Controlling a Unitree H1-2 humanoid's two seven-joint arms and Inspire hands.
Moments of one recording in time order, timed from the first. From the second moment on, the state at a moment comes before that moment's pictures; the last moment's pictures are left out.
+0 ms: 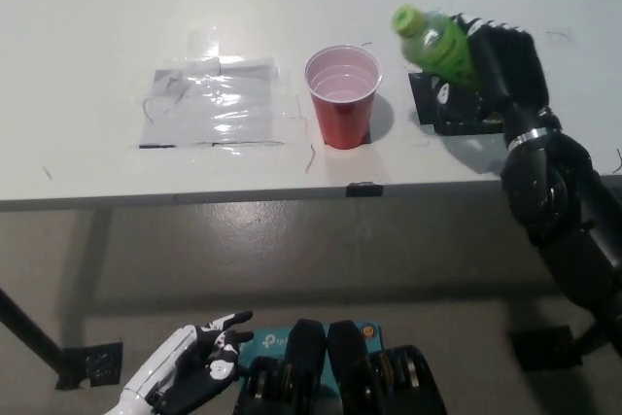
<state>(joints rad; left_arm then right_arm) 0.04 0.37 -0.24 -0.37 -0.23 0.46 -0.12 -0.82 -0.30 0.44 0.53 -0.63 0.02 -0.26</state>
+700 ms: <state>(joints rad) 0.03 0.37 -0.24 -0.37 -0.21 0.46 -0.14 -0.92 -0.32 0.50 0.58 -0.74 0.07 -0.09</state>
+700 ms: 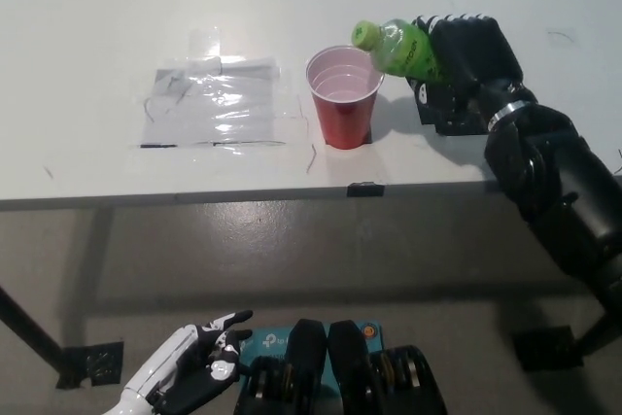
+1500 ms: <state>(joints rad) 0.02 0.37 -0.24 -0.37 -0.18 0.46 -0.17 -1.02 -0.39 0.68 0.61 -0.99 0.01 -0.06</state>
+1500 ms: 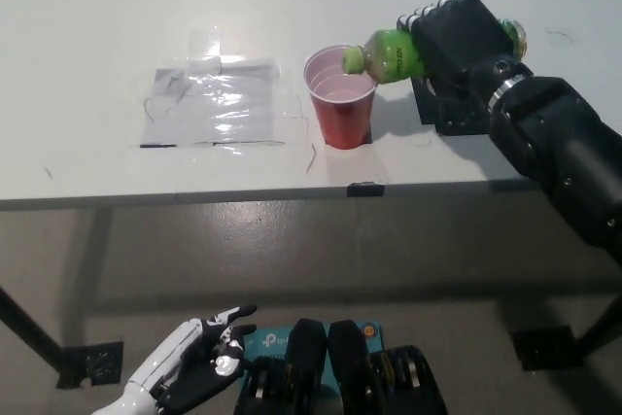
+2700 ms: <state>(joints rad) 0.02 0.37 -0.23 -0.37 -0.16 0.46 -0.19 -1.08 -0.39 0.75 0.62 -1.28 0.00 -0.05</state>
